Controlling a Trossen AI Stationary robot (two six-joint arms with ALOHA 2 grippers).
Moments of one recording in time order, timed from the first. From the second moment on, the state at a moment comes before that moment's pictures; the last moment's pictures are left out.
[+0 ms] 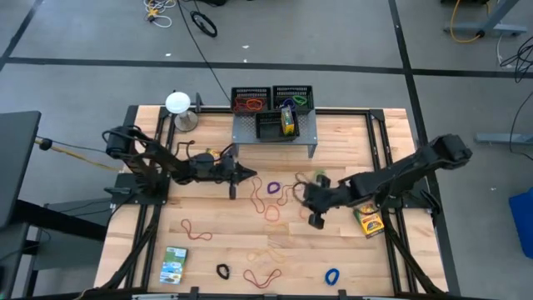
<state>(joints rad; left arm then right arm) 0.06 1.66 0.32 1.25 -0.05 -0.03 0.32 1.42 0.77 -0.31 0.20 0.51</state>
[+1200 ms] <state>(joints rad) 0.06 1.69 0.34 1.25 -0.05 -0.03 0.06 1.89 1.18 -0.45 0.20 -0.23</state>
